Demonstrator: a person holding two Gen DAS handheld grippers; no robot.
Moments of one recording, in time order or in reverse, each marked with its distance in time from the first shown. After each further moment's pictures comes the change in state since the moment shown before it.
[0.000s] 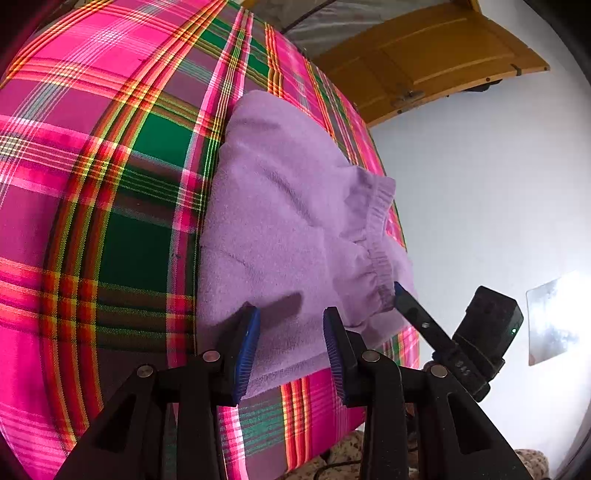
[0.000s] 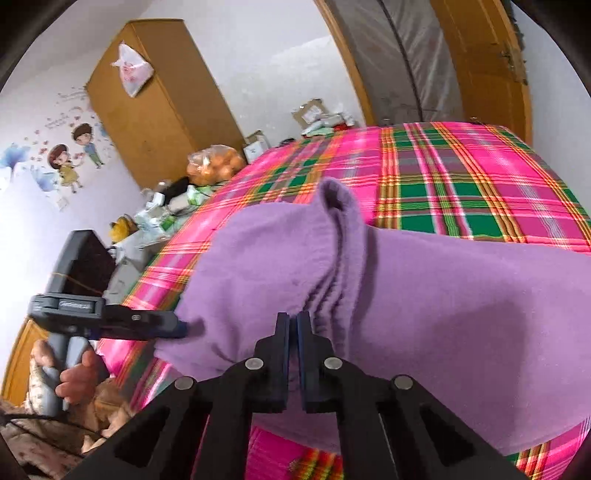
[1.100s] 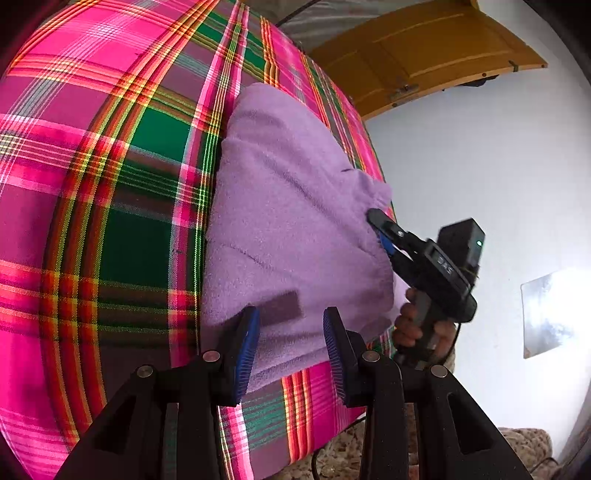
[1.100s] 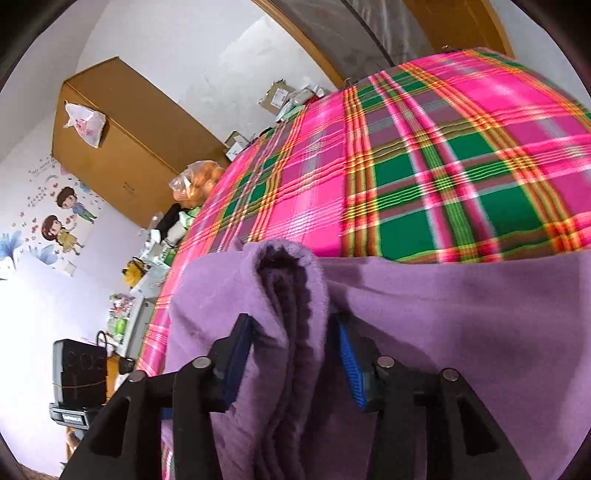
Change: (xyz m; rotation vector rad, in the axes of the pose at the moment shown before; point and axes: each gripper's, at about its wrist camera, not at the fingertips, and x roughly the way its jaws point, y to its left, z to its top) left arm 0.003 0.006 0.007 0.008 0.034 -0.029; right arm 0.076 -0.084 0.051 0.285 0.070 0.110
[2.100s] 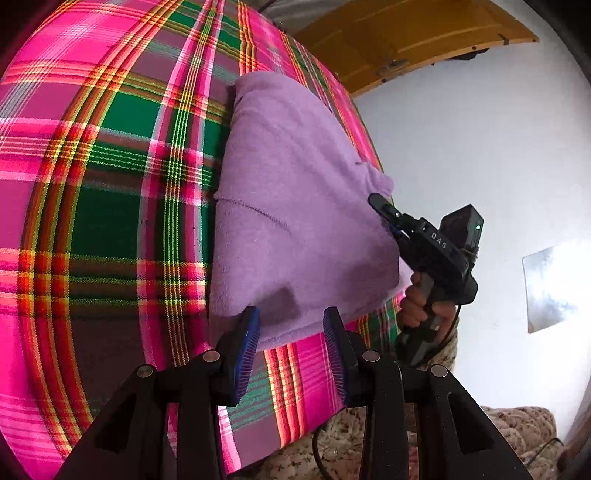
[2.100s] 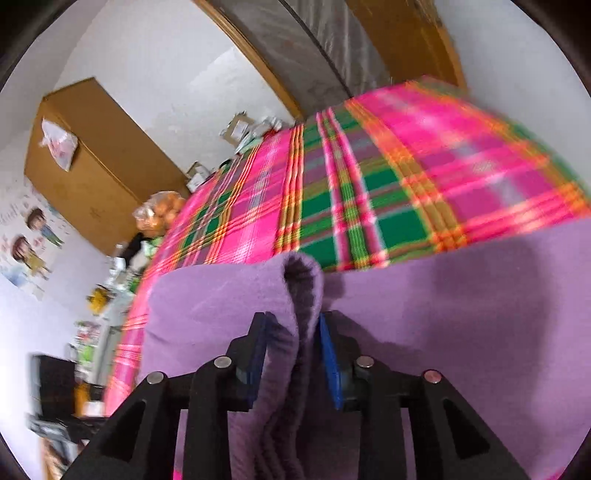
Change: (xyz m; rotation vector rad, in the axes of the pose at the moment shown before) left arm -0.005 -0.019 -0.016 0.077 0.065 0.015; right arm -0.066 -0.005 -0.017 -0.034 -0.160 -0.262
